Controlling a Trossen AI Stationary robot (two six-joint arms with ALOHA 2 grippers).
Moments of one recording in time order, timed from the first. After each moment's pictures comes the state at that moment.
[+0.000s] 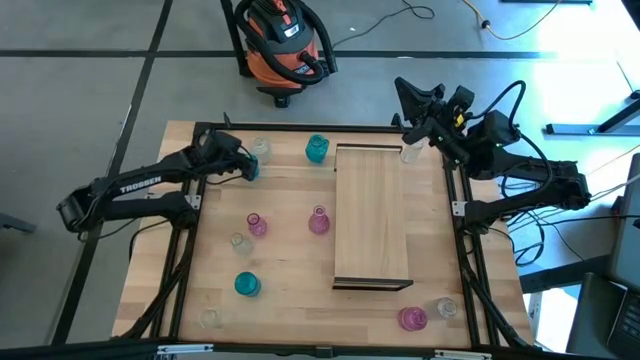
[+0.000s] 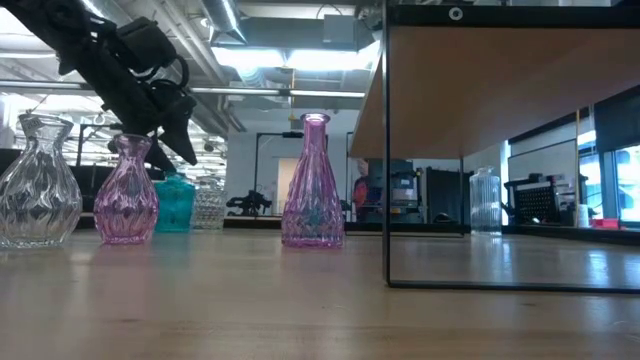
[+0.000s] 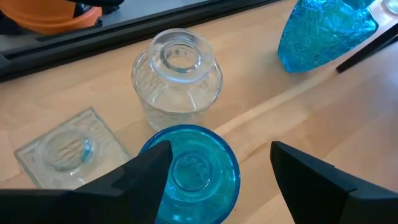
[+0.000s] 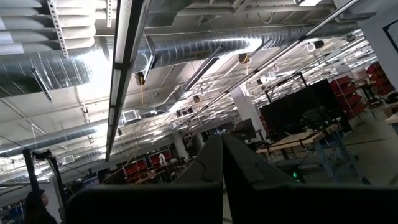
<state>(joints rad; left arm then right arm) 0.67 0.90 0.48 -0.39 -0.12 -0.43 -0.11 1.13 1.21 0.49 0.43 0.18</state>
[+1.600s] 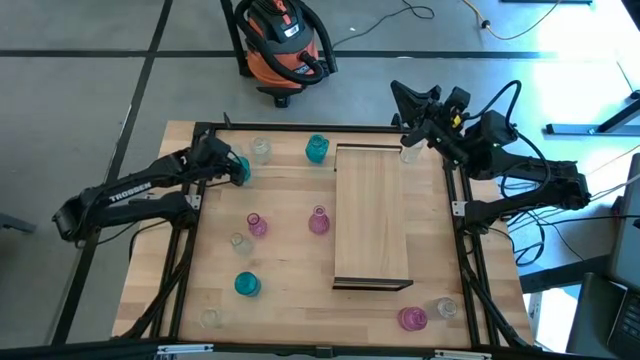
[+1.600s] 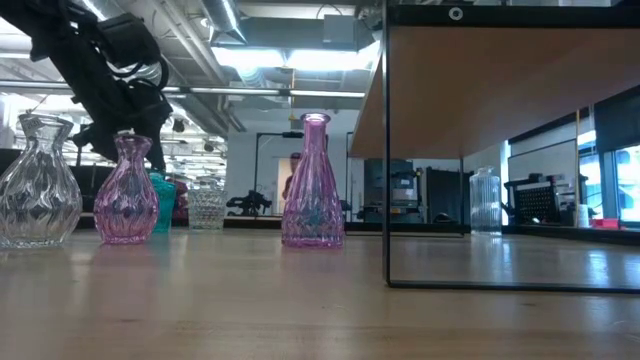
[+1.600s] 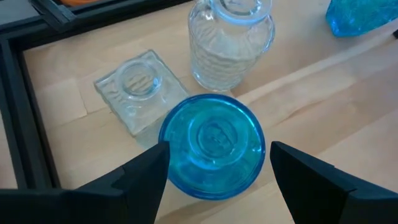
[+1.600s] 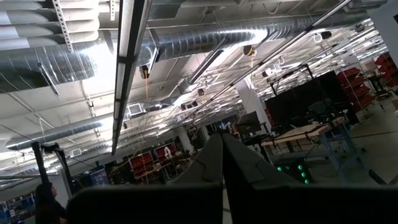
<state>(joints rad) 0.66 0.76 0.48 -0.60 -0.21 -0.43 -0.11 1.13 1.21 0.46 0.41 0.21</state>
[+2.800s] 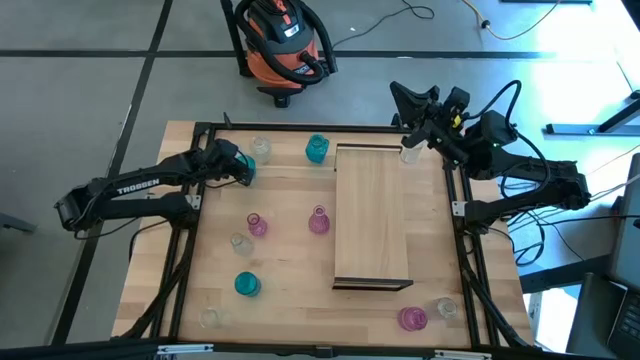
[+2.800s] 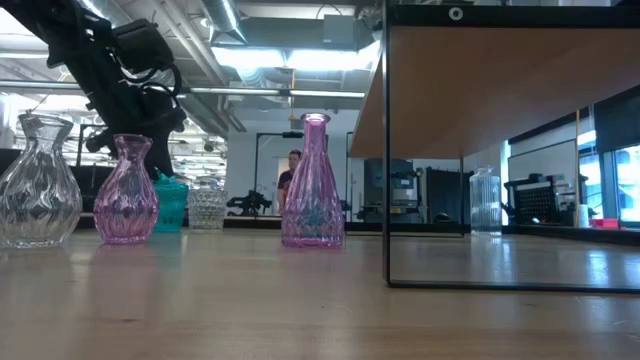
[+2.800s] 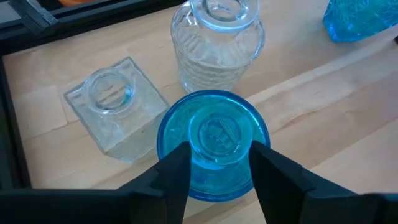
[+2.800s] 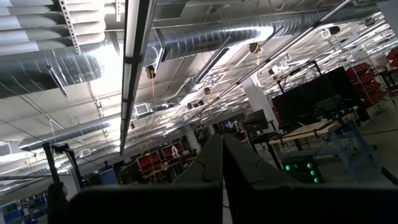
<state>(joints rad) 0.60 0.87 0.48 -0.50 -0.27 -0.50 -0.11 1.13 1.21 0.46 0.38 0.23</state>
